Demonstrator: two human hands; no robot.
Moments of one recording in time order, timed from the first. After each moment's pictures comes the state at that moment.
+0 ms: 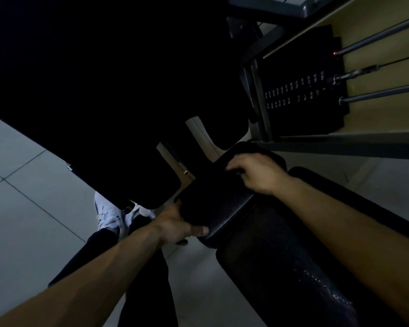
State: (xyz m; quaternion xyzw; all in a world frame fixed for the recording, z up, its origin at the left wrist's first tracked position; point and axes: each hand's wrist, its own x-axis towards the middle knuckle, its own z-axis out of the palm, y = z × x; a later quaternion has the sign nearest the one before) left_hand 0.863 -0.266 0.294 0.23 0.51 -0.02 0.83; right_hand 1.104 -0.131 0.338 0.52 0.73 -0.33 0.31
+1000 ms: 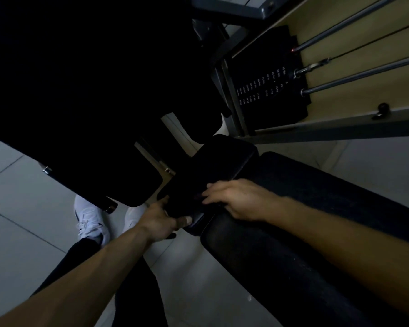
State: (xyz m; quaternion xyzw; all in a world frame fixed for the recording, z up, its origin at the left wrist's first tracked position) left_hand 0.870 -0.276 0.314 0.22 0.54 0.02 0.81; right_hand 1.091 -0.204 0.413 0.39 0.78 -0.39 0.30
